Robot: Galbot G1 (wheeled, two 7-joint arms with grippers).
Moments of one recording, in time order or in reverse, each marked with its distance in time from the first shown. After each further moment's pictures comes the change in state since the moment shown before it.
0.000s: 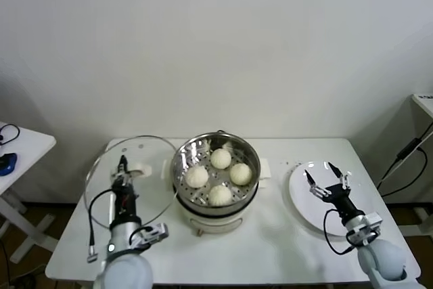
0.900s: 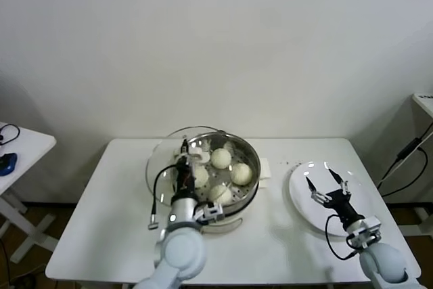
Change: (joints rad) left arm -0.303 -0.023 0.354 0.135 0.091 0.139 0.203; right arm 0.004 -0.056 -0.055 -0.052 0.014 0.013 0.019
